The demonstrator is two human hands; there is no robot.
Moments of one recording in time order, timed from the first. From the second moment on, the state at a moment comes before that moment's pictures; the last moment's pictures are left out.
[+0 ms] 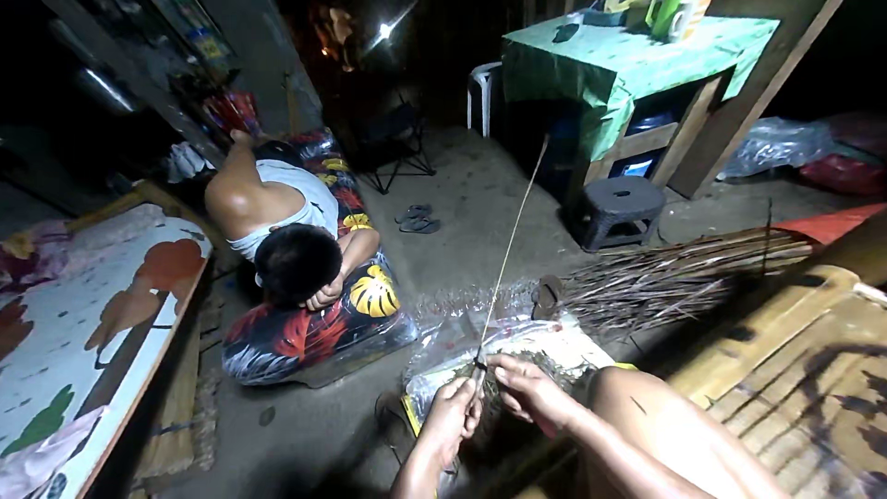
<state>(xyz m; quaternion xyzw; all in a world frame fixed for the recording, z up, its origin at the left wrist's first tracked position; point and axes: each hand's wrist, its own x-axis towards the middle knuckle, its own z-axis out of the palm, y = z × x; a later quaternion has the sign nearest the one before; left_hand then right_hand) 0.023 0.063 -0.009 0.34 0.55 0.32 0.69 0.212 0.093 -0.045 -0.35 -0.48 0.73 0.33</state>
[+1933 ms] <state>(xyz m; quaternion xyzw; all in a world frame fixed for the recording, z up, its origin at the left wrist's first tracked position) 0.014 0.040 -0.025 0.38 0.51 0.33 0.70 0.248 0.120 -0.049 -0.51 -0.77 0.34 0.19</state>
